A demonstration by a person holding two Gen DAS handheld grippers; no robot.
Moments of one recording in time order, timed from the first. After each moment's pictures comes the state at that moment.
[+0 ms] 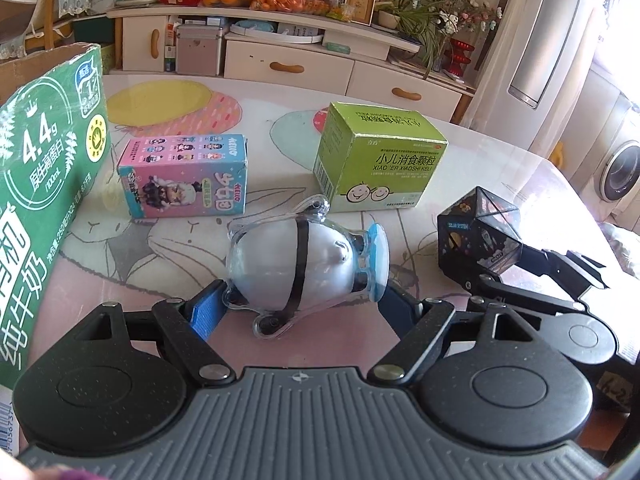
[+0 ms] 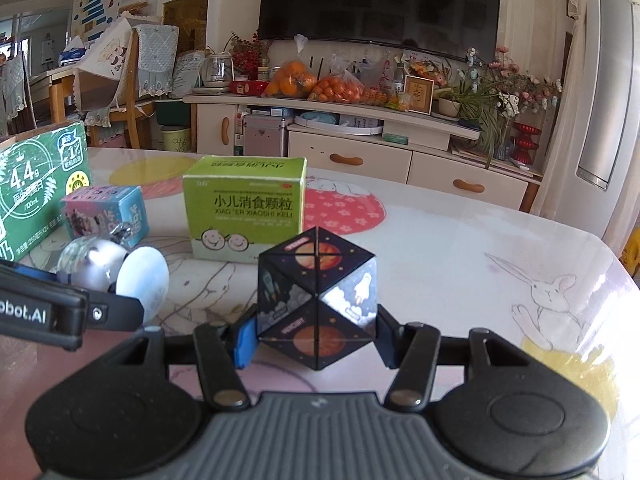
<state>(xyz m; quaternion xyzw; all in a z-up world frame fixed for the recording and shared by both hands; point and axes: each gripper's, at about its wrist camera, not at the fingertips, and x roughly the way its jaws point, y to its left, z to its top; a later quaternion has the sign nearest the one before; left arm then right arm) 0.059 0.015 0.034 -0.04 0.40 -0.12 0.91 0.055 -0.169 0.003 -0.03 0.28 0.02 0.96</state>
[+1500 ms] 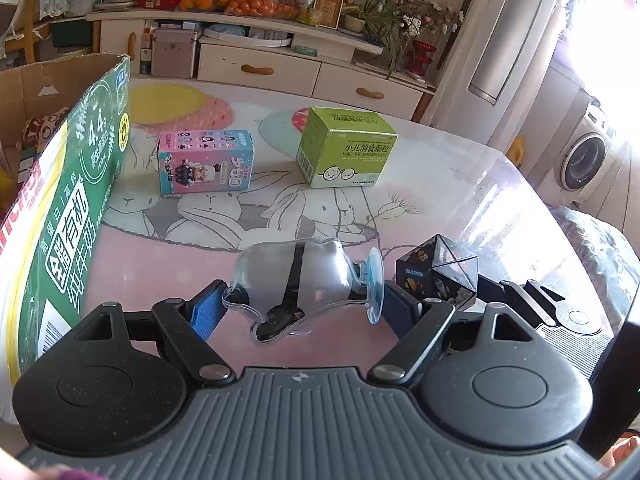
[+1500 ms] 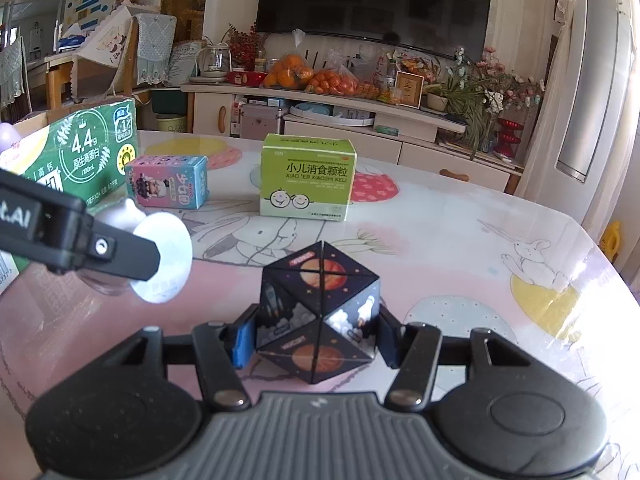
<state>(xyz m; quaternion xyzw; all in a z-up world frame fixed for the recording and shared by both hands) 0.008 0.035 0.054 -0.05 0.39 -0.17 0.90 -0.010 -0.105 0.006 -0.04 0.30 -0.01 0.95</state>
